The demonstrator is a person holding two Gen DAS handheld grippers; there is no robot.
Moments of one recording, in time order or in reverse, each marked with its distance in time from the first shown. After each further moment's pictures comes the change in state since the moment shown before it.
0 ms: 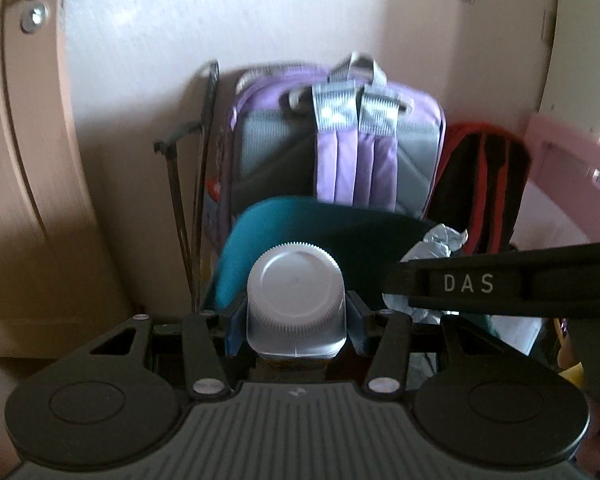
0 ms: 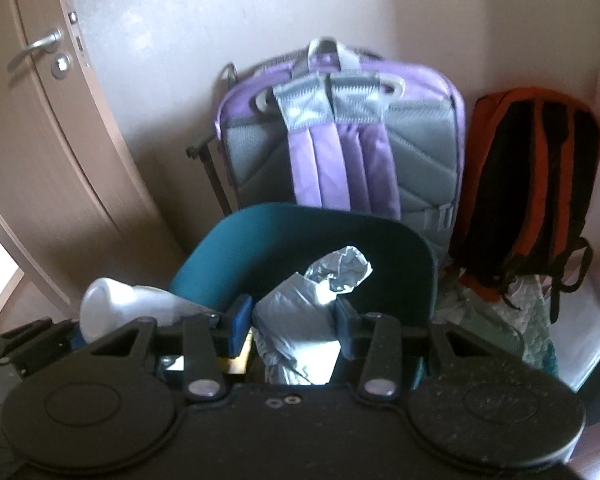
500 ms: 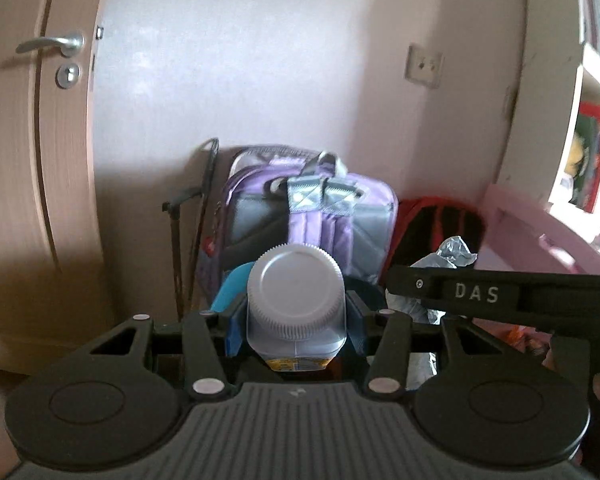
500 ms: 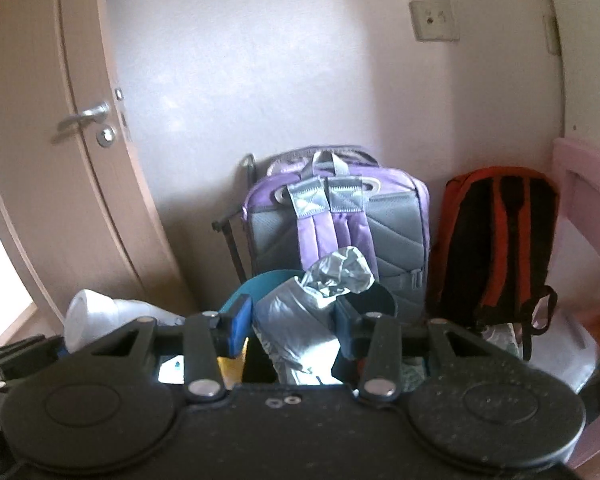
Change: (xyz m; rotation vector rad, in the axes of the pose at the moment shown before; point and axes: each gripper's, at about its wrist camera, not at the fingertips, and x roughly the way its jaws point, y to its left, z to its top) left arm -0.110 -0.012 0.001 -0.052 -0.193 -0.035; right arm -0.123 0.002 0.002 -0.024 -0.216 0.001
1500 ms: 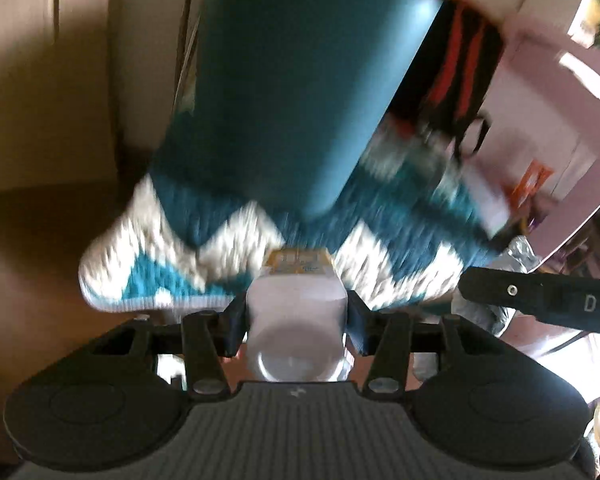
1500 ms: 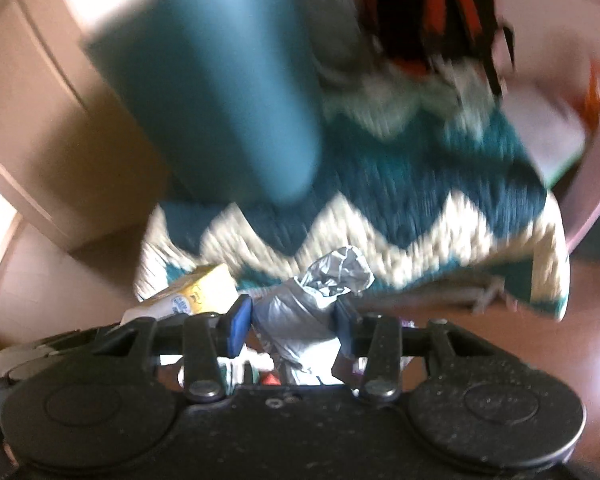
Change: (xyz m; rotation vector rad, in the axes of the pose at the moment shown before) left arm 0.002 -0.001 -0.256 -0.101 0.365 -0.029; right arm -0.022 -0.062 -0.266 0.148 0.403 -0.047
